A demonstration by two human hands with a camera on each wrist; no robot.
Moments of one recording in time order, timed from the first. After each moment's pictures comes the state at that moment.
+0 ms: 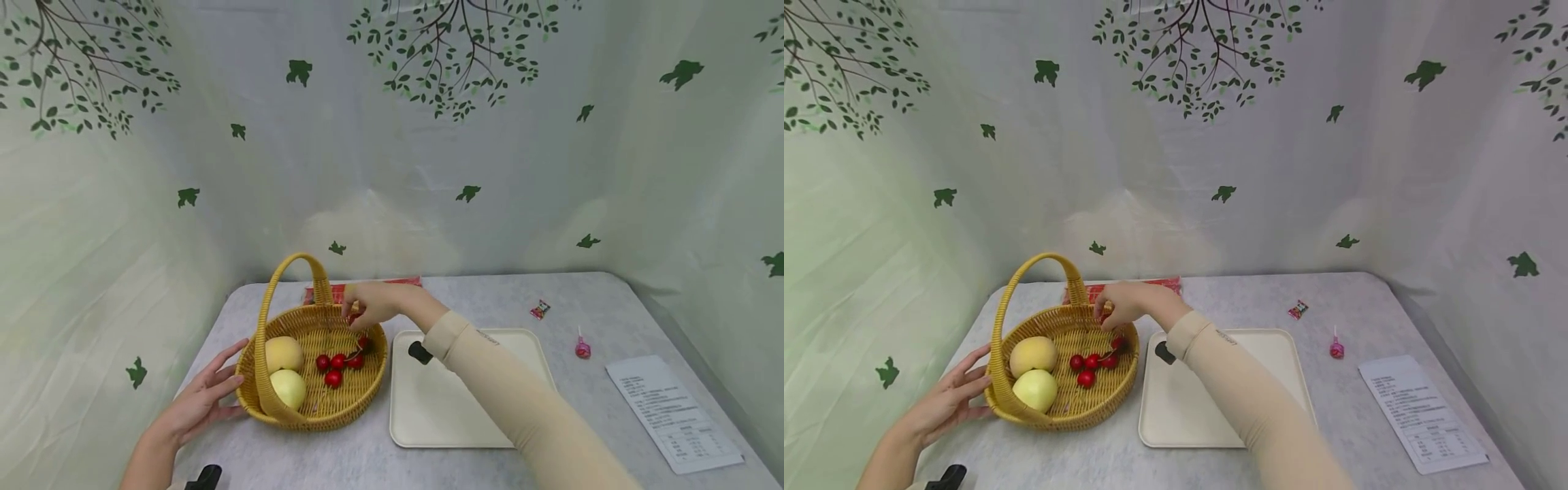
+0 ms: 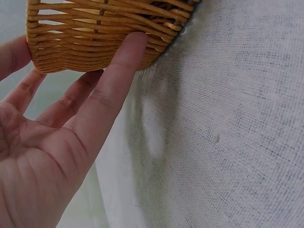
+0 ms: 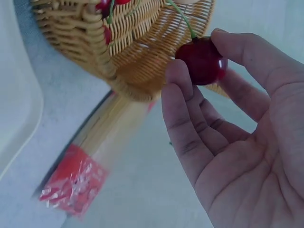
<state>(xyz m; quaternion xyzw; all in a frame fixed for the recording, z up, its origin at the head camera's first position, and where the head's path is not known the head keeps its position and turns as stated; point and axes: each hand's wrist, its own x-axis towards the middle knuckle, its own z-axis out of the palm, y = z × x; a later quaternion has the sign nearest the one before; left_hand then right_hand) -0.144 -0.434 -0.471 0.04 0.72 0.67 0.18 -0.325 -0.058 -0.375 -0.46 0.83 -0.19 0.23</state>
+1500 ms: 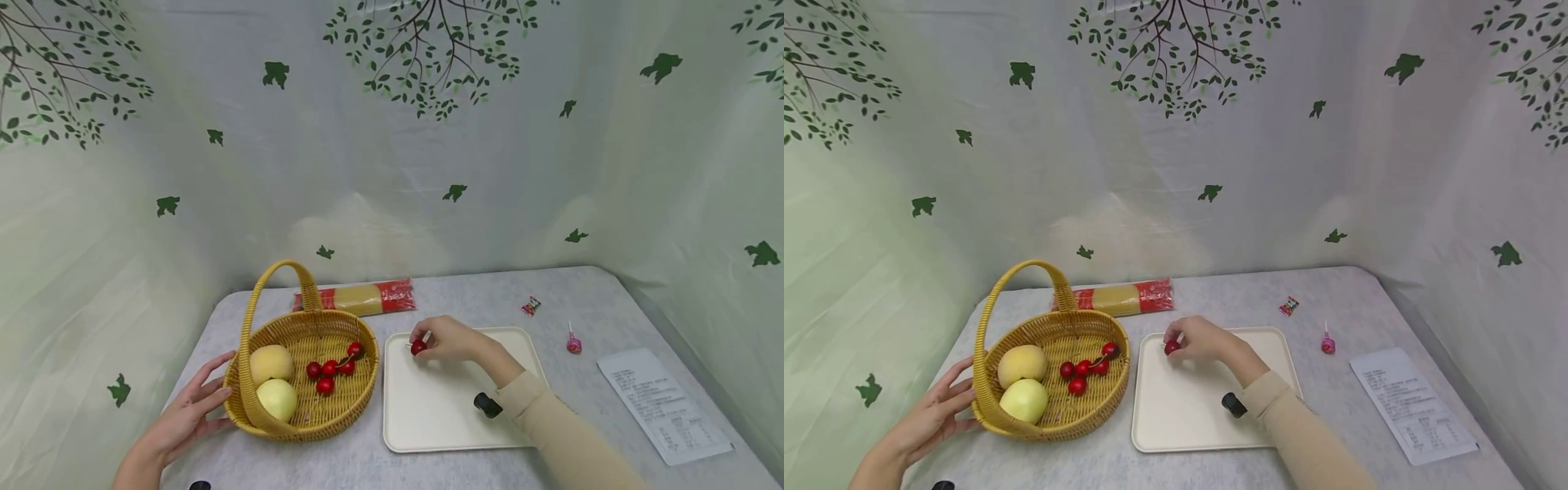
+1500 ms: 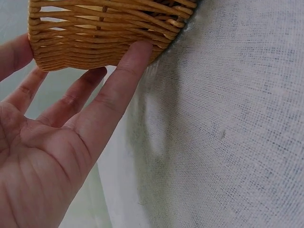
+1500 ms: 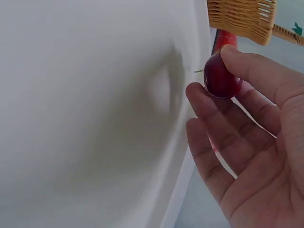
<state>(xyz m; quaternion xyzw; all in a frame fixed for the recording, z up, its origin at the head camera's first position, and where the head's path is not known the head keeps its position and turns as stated) -0.149 -0.435 -0.473 0.02 0.72 0.66 0.19 -0.300 0.077 -0.475 -0.32 0.86 -0.34 0.19</state>
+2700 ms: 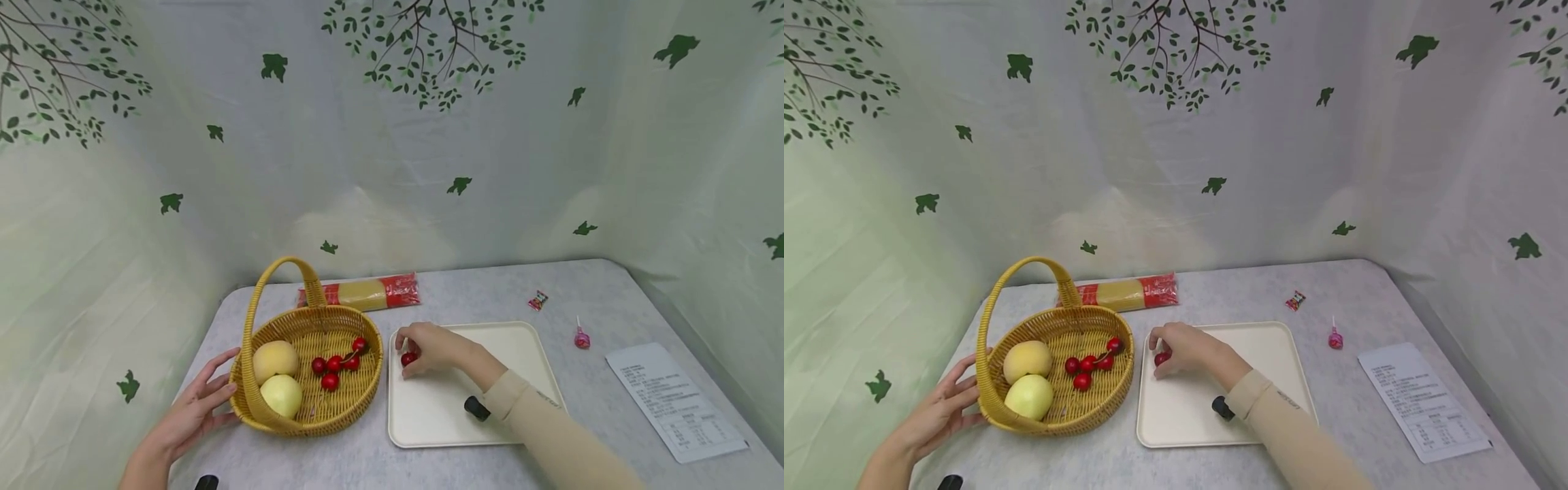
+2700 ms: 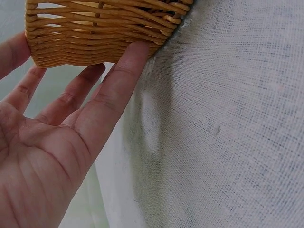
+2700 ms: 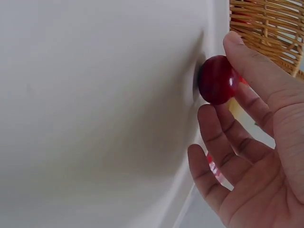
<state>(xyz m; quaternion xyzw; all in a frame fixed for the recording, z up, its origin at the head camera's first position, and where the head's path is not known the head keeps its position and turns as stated) -0.149 -0.432 -0.470 -0.01 0.72 0.67 0.19 -0.286 0.039 -0.480 -0.37 0.87 -0.28 0.17</state>
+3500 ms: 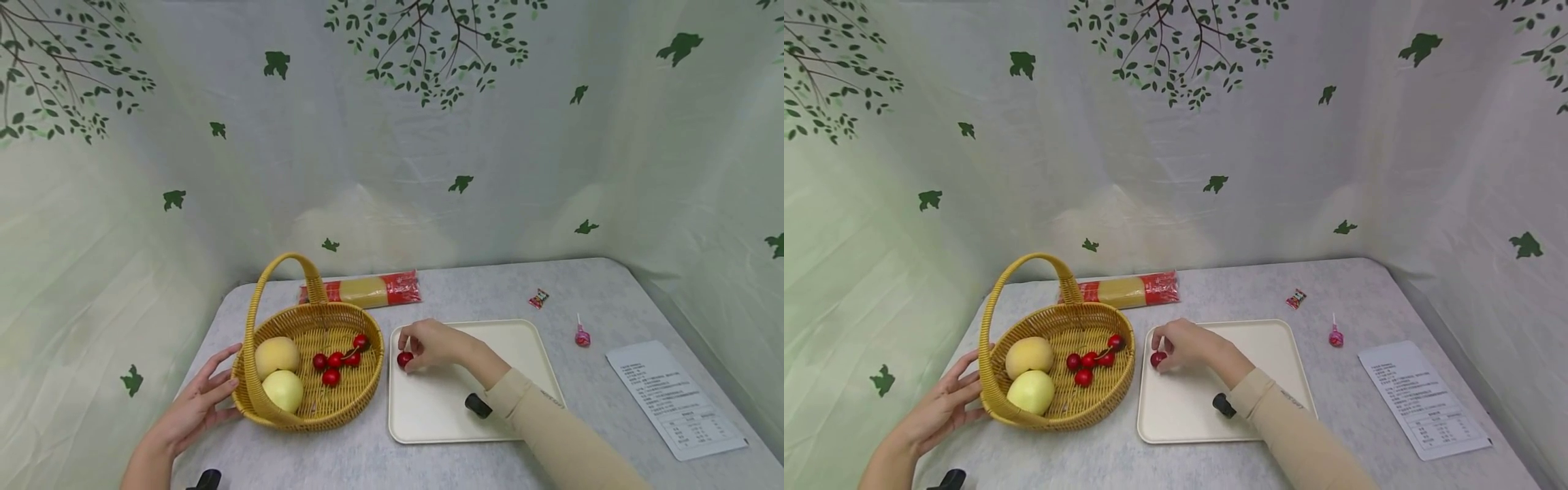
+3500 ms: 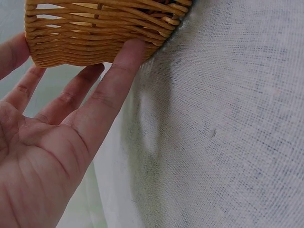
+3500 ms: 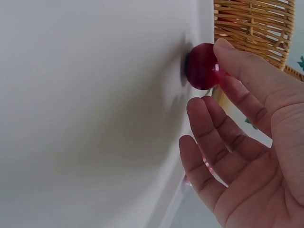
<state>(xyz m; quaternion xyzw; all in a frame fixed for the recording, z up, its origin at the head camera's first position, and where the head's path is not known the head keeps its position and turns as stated) -0.147 -0.432 -0.470 0.00 0.72 0.67 0.19 -0.287 0.043 -0.475 -0.38 0.86 -0.29 0.19</state>
